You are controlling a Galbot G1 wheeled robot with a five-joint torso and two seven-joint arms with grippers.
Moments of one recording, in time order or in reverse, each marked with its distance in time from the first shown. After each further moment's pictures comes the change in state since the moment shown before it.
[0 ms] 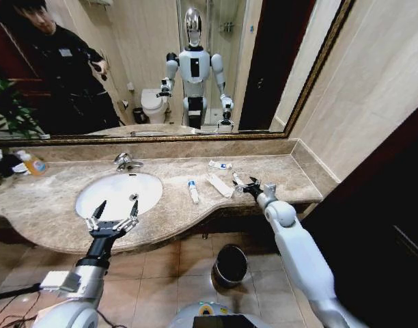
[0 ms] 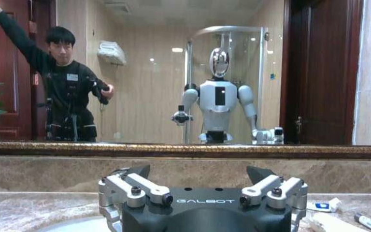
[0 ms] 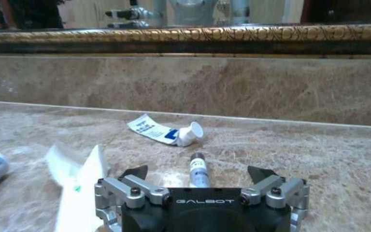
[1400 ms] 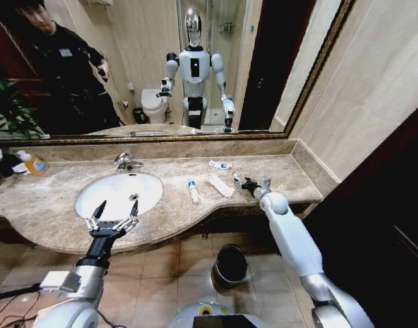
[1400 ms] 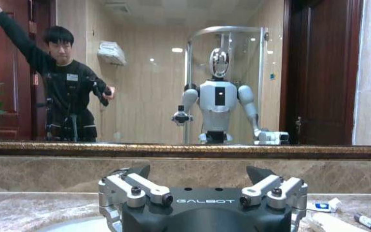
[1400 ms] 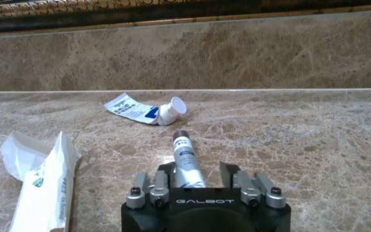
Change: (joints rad) left arm 0.000 0.000 0.000 0.000 0.000 0.000 0.000; right arm 0.080 -0.015 -0.039 -0.126 0.090 -0.068 0.042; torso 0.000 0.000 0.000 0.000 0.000
